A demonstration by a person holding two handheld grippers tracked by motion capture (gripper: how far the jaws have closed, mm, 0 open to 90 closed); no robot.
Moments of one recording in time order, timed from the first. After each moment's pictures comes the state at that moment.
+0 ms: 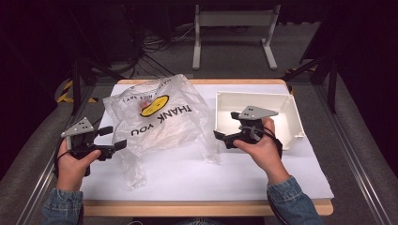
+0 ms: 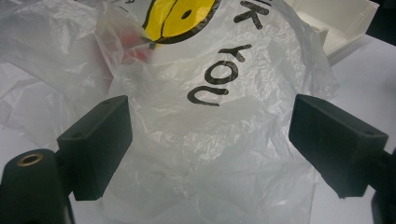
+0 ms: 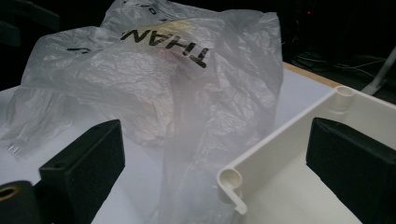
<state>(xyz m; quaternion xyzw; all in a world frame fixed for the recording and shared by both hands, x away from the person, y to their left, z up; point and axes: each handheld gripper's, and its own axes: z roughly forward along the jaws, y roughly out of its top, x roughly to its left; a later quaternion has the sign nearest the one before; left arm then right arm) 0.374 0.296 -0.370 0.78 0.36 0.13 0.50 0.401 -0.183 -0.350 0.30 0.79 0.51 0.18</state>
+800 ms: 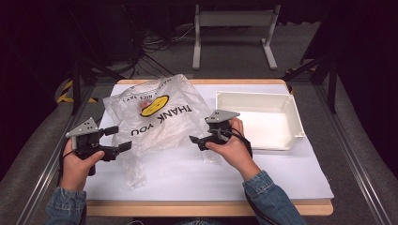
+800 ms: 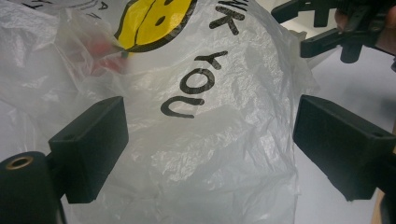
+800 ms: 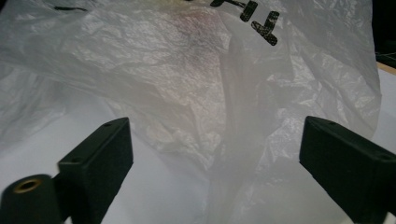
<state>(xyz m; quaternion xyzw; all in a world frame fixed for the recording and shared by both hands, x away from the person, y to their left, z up) 0.375 0.285 -0.373 0.78 0.34 0.11 0.51 0.425 -0.116 -0.387 0.28 0.82 0.47 0.17</state>
